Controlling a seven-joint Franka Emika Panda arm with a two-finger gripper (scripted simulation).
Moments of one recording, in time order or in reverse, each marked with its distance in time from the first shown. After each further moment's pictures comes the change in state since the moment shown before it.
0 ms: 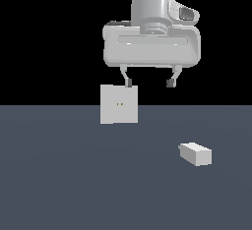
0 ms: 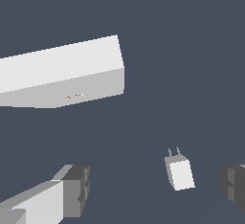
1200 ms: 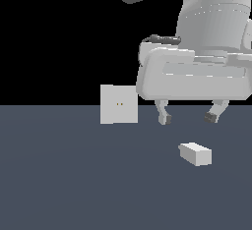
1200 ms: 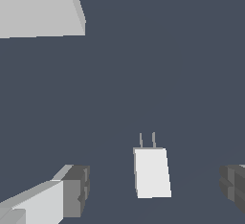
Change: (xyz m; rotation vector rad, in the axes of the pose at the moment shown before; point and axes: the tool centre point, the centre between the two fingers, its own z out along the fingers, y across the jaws) arm -0.056 0.060 0.067 0.022 0.207 -0.162
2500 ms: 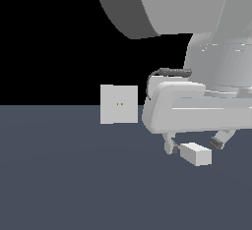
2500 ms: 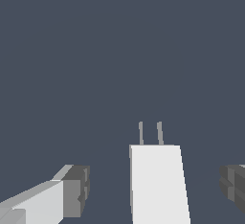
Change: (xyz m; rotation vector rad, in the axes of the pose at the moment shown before) arm -0.020 0.007 0.044 0.007 0.030 -0.025
